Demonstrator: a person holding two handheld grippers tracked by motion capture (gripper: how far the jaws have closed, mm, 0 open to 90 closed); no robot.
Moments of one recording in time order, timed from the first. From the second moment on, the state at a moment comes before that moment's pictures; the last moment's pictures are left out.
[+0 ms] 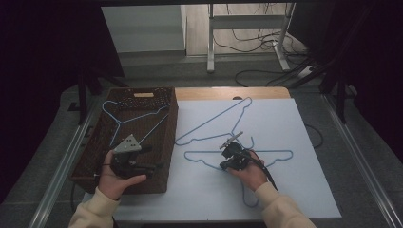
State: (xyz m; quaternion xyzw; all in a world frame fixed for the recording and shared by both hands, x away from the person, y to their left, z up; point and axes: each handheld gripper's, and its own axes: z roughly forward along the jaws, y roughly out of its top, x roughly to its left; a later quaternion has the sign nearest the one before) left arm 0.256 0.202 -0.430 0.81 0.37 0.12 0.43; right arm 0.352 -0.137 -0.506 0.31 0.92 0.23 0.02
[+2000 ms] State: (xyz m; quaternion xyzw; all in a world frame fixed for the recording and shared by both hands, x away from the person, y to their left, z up) left arm 0.260 0.191 -0.433 0.82 0.36 0.11 0.43; right arm 0.246 -0.242 -0.497 0.39 0.90 0.20 0.06
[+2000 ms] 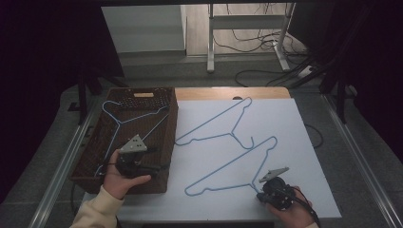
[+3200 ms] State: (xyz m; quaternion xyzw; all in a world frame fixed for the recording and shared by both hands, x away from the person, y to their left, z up) left arm 0.248 0.135 -0.426 0.86 0.29 0.11 0.41; right arm 0.262 -0.237 -0.482 0.43 0.89 0.14 0.07
